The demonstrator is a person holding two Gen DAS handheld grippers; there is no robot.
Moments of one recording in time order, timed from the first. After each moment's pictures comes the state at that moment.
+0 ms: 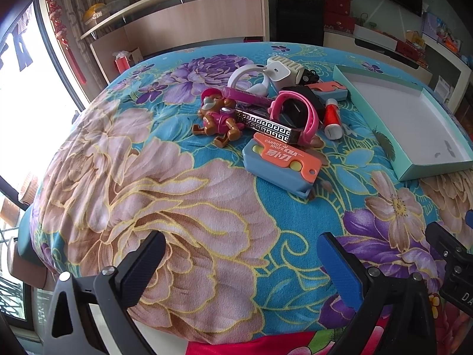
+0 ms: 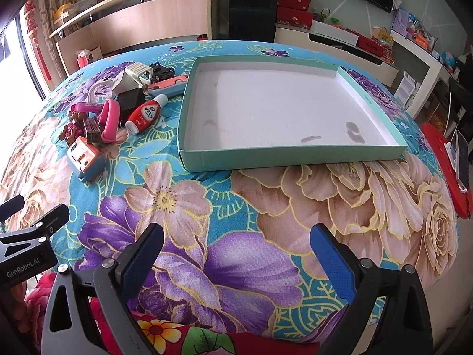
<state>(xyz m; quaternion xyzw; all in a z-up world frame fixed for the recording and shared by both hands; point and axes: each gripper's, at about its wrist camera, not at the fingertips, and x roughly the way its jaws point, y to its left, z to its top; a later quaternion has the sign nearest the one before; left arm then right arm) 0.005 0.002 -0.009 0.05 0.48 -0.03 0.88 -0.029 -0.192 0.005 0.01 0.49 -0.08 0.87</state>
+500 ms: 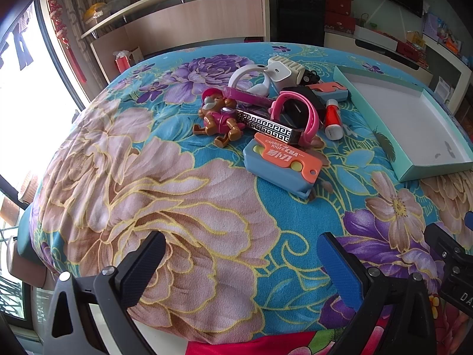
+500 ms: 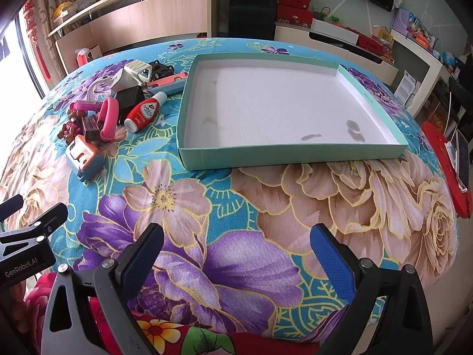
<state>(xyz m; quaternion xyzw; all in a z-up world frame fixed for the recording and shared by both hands) 0.006 0.004 -0.010 0.05 0.48 -0.02 0.88 -0.027 -0.192 0.003 0.01 0.49 -0.08 0.87</state>
